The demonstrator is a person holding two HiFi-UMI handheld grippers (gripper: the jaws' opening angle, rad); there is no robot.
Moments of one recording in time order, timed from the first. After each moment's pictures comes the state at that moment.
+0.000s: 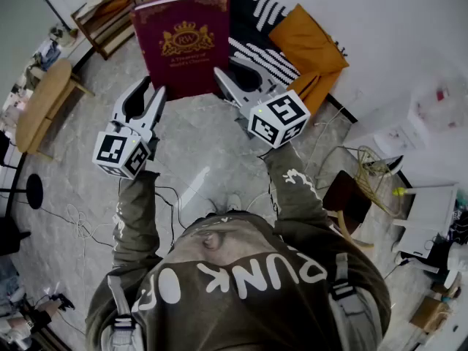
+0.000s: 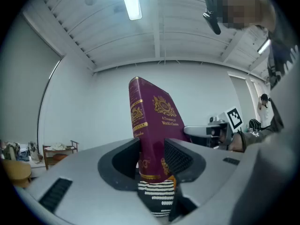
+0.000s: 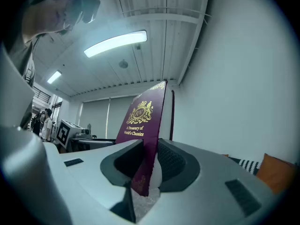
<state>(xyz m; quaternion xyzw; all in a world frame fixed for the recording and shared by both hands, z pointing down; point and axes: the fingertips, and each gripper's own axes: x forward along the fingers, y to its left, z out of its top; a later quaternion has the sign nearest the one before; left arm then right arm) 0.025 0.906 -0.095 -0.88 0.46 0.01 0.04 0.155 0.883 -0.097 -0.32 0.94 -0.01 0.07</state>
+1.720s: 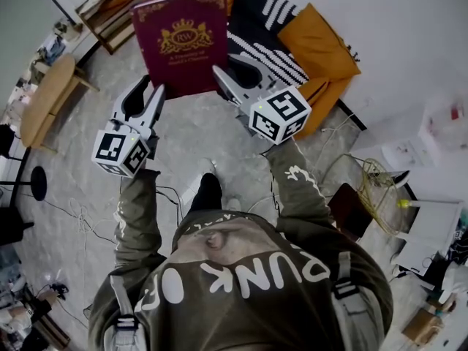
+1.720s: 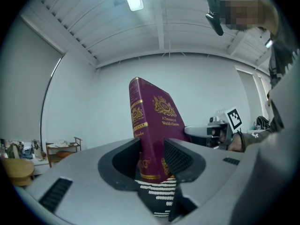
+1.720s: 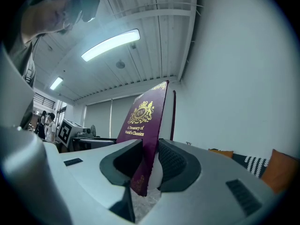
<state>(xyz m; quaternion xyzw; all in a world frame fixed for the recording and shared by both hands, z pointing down) 0.052 0.840 -0.079 -0.87 0.49 -0.01 0.02 0.180 0.811 -0.077 -0.29 0.95 -0.03 0.07</state>
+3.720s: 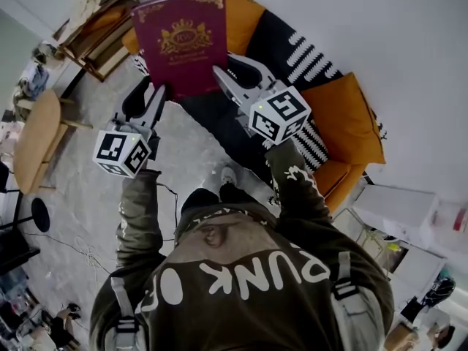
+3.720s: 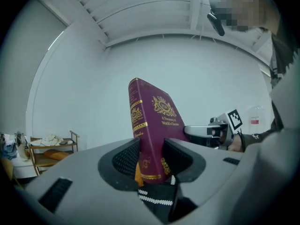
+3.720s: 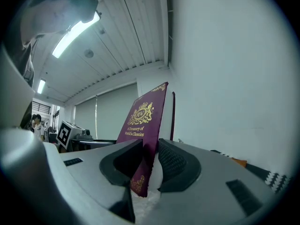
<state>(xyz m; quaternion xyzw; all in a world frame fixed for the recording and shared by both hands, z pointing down) -0.024 0.322 -0.045 -0.86 0.51 -0.02 -0.03 0.103 0.288 -0.045 -0.28 0.96 -0.08 0.05</state>
